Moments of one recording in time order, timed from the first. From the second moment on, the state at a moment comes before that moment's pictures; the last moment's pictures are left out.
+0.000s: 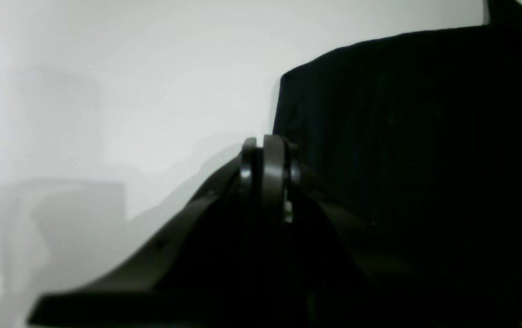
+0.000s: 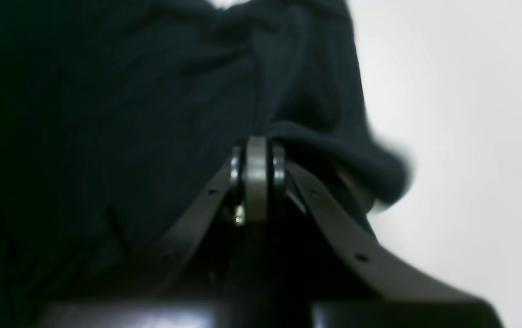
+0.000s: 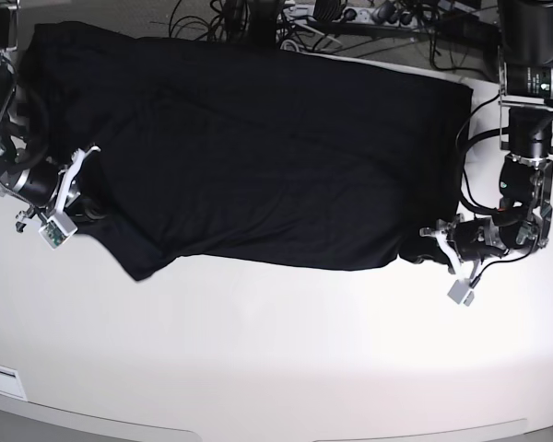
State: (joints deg) left arm -26.6 -31.4 9.1 53.0 -59.9 -41.5 55.3; right arm -7.1 38.5 7.2 99.9 38.8 40.5 -45.9
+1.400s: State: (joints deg) left arm -26.4 -48.5 19.1 67.4 -76.9 -41.5 65.7; right arm -14.7 46.1 16.9 103.1 54.9 40.3 -55.7
